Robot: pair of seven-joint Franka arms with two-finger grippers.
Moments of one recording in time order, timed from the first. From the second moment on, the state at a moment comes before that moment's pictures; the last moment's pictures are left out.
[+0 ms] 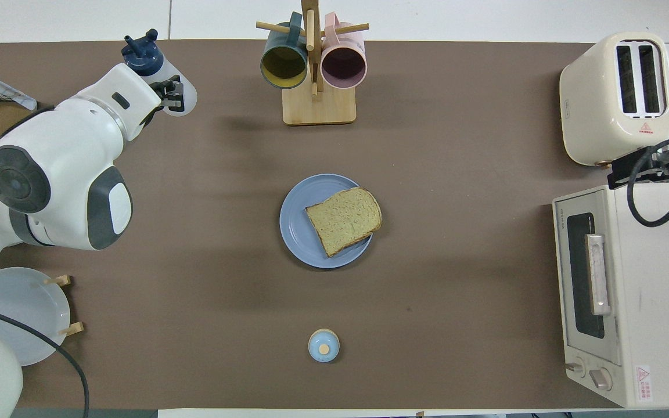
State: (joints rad) left arm -0.34 0.24 0.10 -1.98 -0.02 2.97 -0.02; right arm 0.07 0.02 -0.11 -1.58 0.00 1.51 0.00
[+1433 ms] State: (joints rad) left arm -0.33 0.51 0.09 -1.97 -0.02 3.34 -0.01; right arm 0.07 0.02 -0.11 -1.58 0.00 1.51 0.00
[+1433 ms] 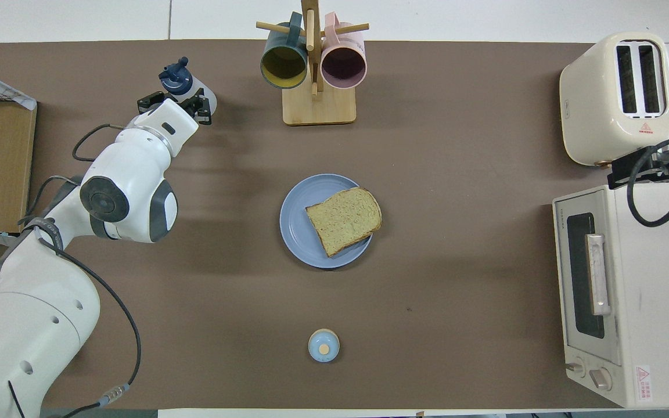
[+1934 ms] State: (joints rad) left arm -0.33 0.51 0.09 -1.97 -0.02 3.32 0.00; right arm 0.07 0.02 -0.11 -1.58 0.00 1.51 0.00
